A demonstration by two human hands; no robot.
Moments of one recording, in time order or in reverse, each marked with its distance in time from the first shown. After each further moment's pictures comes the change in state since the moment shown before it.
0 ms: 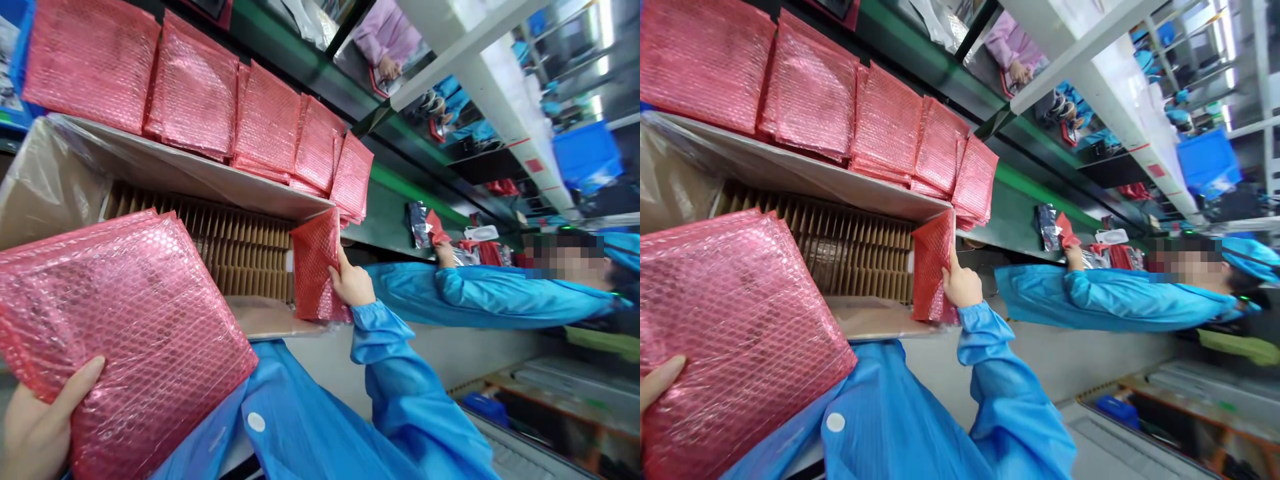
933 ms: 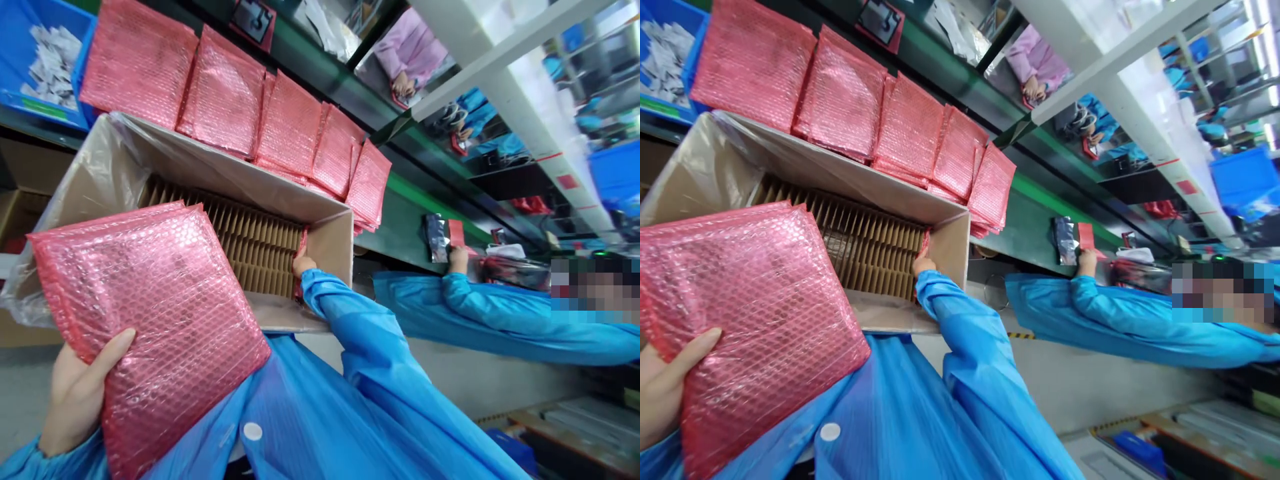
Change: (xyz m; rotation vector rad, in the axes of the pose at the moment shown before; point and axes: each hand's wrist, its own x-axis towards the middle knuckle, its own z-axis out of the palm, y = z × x) left_hand 0.003 -0.020 -0.003 -0.252 -0.075 0.009; right_hand 0.091 -0.097 0.080 0.119 -0.419 -0.079
